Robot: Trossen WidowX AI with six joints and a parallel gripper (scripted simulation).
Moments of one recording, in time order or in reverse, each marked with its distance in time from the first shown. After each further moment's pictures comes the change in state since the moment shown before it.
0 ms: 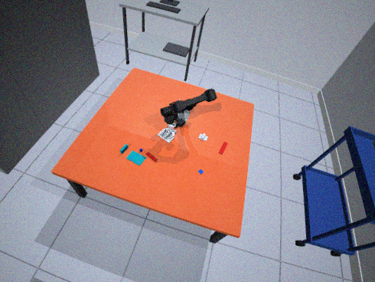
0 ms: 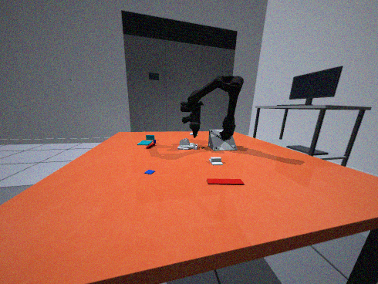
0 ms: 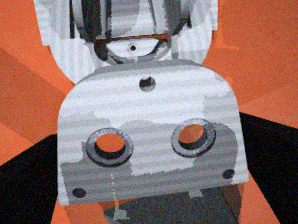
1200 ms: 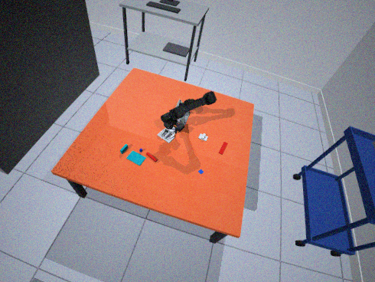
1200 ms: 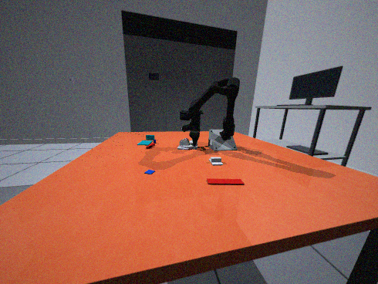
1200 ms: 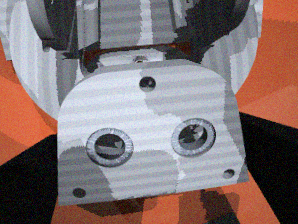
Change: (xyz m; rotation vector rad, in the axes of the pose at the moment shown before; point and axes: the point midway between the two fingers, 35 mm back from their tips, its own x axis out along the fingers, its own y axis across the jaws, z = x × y) arm 0.054 0.002 -0.001 -0.002 0.001 0.003
